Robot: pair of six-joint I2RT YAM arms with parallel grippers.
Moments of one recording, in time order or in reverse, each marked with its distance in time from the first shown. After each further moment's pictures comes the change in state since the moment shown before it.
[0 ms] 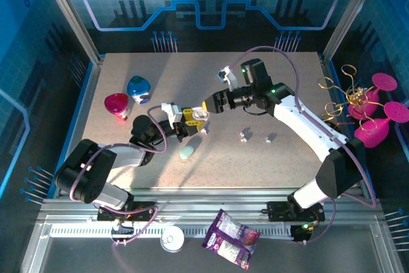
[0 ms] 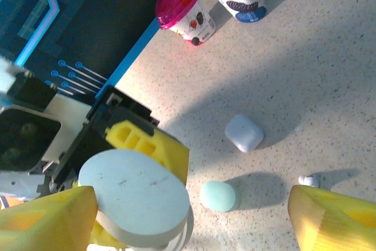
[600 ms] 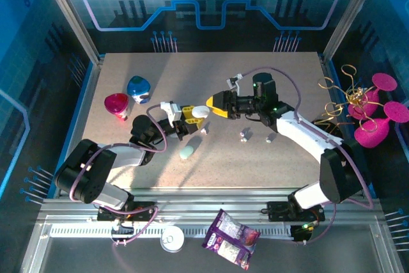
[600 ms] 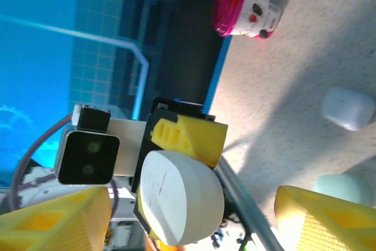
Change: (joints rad) left arm 0.000 -0.001 0.008 0.012 -0.041 -0.002; right arm -0.071 -0.044 -0.385 0.705 -0.296 0.789
